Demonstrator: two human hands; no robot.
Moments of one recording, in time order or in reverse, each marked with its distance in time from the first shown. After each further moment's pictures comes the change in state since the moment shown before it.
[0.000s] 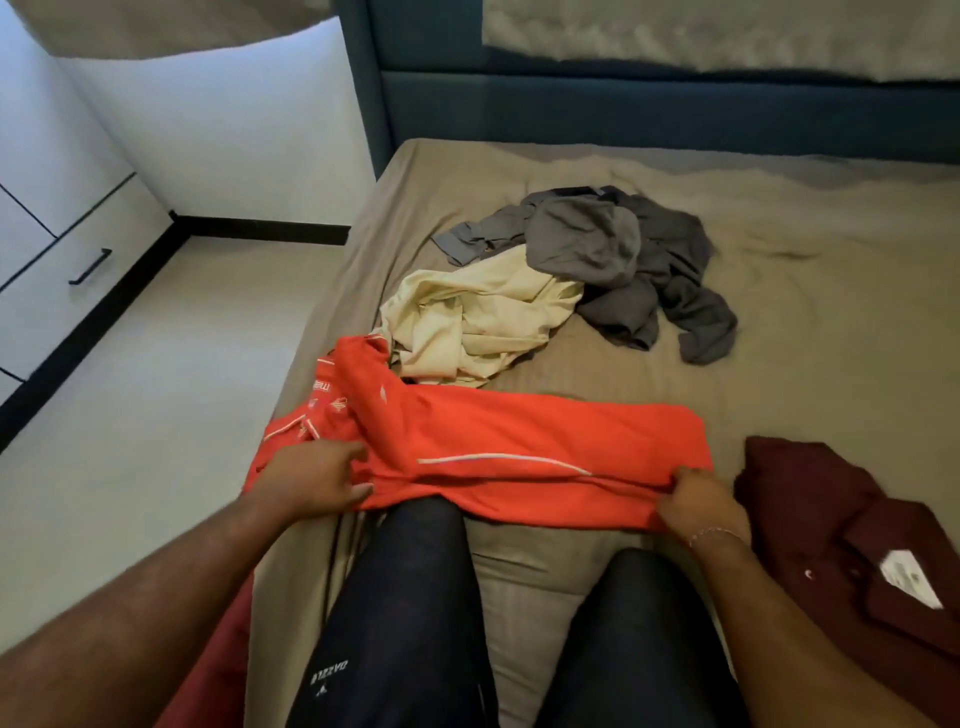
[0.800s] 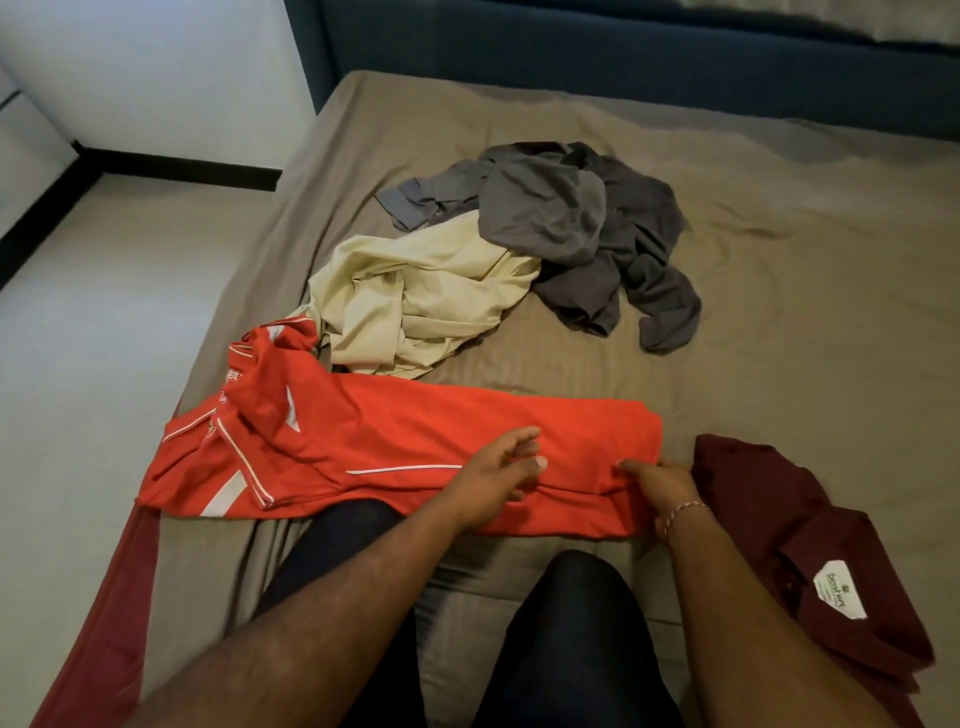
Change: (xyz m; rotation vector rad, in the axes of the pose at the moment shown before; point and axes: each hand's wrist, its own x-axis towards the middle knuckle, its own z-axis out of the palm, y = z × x) left_hand 0.080 0.264 0.024 -1.546 -0.306 -0.010; right_hand 0.080 0.033 0.027 1.144 -0.113 0.479
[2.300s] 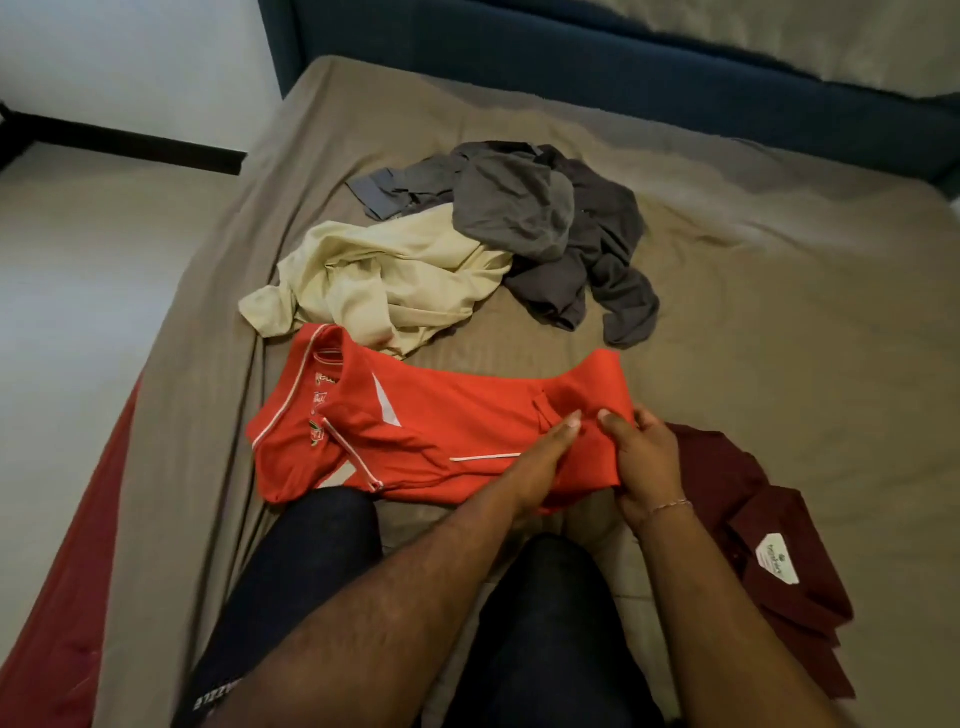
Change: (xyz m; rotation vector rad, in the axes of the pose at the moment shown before) left_hand 0.037 -0.001 0.087 -0.394 -0.147 0.032; right_hand -0.098 -0.054 -0.005 0.355 -0.103 -0.323
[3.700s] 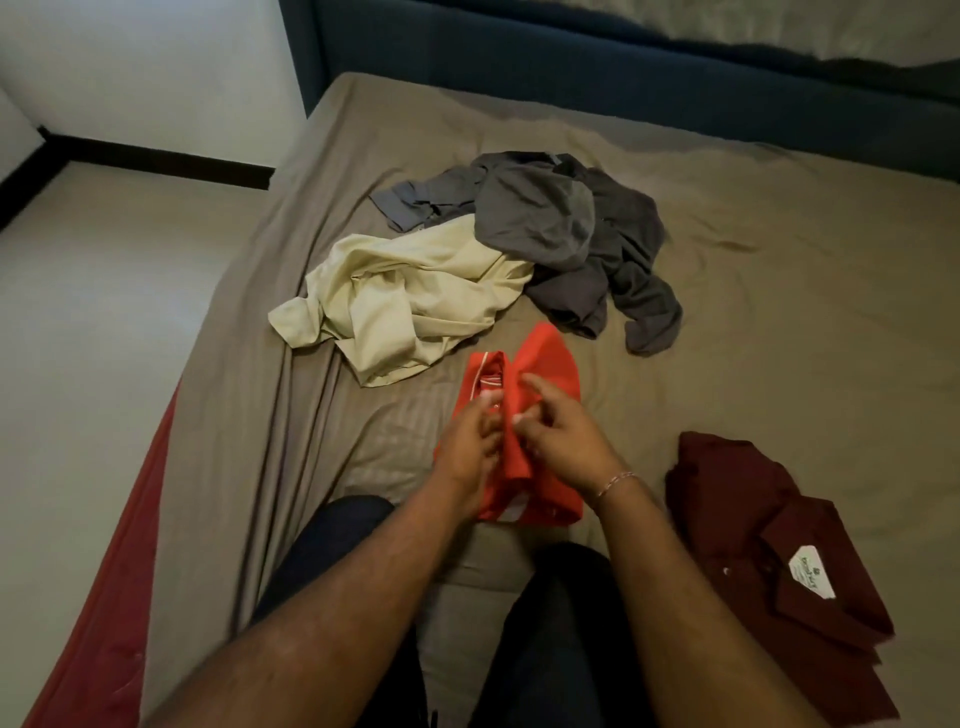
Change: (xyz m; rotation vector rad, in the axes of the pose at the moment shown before) left_hand -0.041 0.051 -0.082 -0.248 0.362 0.031; right_hand -0.018 0.000 0.092 -0.543 -0.471 -0.197
